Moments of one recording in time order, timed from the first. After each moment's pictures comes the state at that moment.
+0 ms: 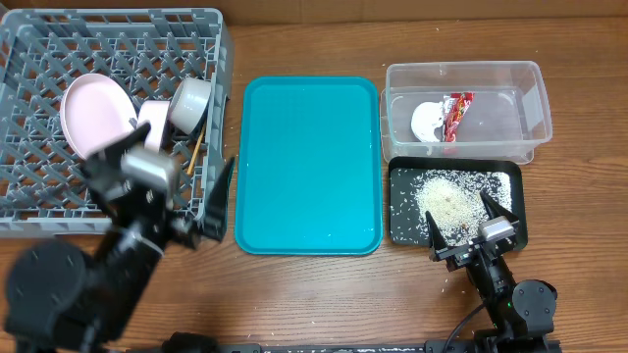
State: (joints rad) left arm -0.17 0.69 1.24 -0.65 0.17 0.13; right arm 0.11 0.01 0.02 -0.01 -0.23 -0.09
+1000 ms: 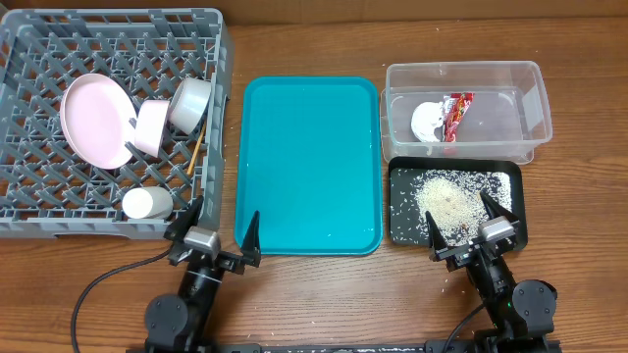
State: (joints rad) left arm -0.17 0.02 0.02 0.05 0.13 -0.08; right arm 0.11 0.01 0.02 -0.01 -0.23 -0.09
